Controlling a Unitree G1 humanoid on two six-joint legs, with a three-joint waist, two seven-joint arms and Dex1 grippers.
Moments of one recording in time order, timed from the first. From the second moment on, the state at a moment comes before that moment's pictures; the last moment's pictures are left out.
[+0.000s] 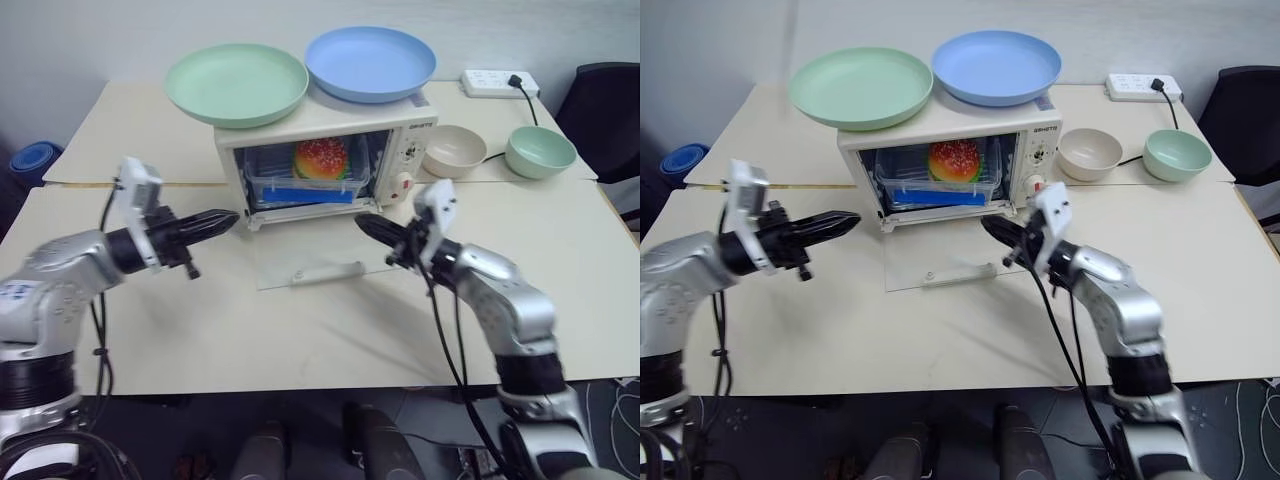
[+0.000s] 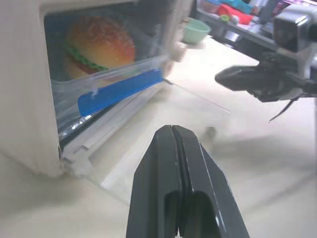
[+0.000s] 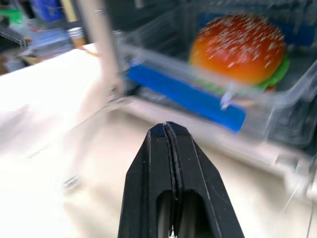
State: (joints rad) left arm -0.40 0.88 0.41 -0.23 -0.82 0.89 -0.86; right arm -0.35 -0.49 -0.04 -0.31 0.54 0.64 0.72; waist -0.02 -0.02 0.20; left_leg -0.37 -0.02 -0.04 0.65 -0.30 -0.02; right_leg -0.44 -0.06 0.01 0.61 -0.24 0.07
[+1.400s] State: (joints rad) left arm -0.26 1.10 0.55 -0.17 -0.80 0.80 -1.06; right arm -0.48 -0.79 -0.32 -0.21 0.81 0.82 0.83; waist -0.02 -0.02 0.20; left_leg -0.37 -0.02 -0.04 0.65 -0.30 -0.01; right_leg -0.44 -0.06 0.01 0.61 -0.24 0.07
